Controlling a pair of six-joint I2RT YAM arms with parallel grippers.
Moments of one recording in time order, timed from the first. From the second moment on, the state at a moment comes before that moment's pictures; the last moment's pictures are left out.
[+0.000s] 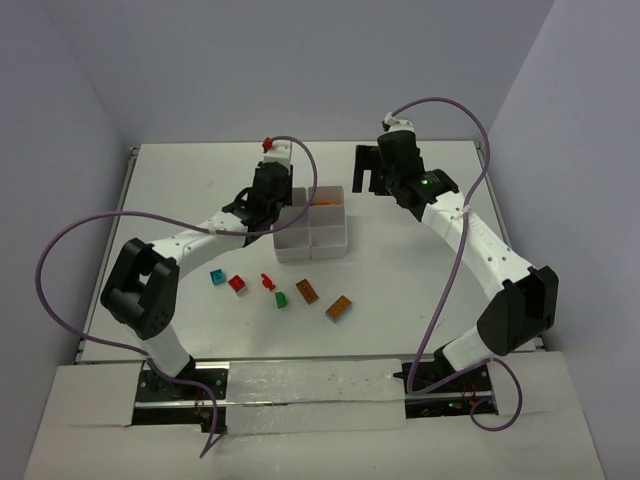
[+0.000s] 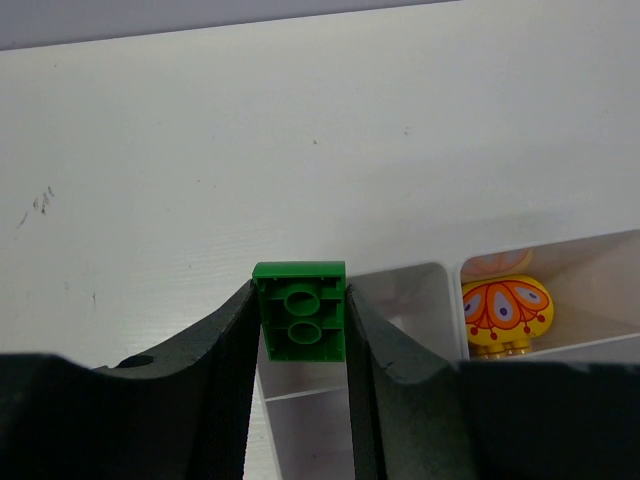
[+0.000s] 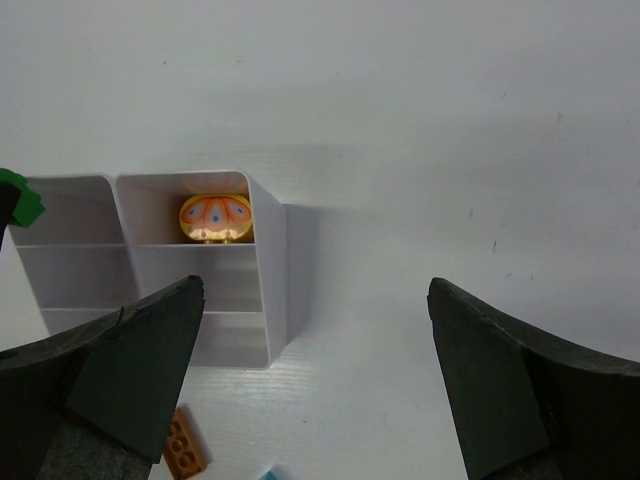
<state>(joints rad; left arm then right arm) -0.64 1.71 1.20 0.10 -0.49 -0.17 0.44 1.49 1.43 -0.56 0.26 0.34</state>
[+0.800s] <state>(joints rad) -0.67 1.66 1.22 0.01 -0.47 -0.17 0.44 1.44 1.34 -0.51 0.15 0.32</state>
